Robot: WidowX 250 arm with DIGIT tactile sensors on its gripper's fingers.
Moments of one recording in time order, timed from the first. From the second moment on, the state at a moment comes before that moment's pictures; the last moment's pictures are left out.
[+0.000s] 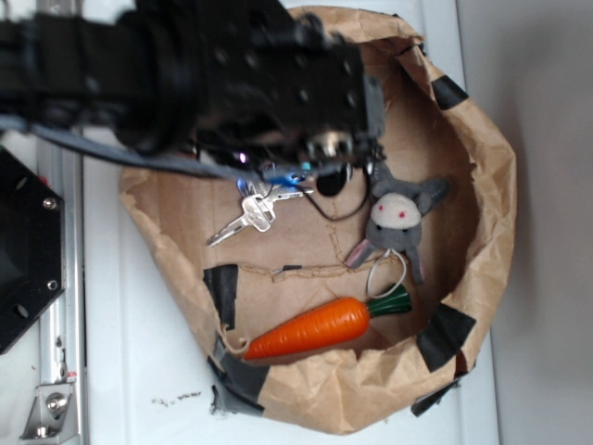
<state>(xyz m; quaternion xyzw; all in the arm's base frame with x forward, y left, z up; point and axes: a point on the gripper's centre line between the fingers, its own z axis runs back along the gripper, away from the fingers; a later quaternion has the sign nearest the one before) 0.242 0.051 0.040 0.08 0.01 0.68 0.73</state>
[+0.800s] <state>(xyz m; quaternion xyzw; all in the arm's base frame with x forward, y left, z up) 0.242 0.043 0.026 0.07 0.01 0.67 0.74</state>
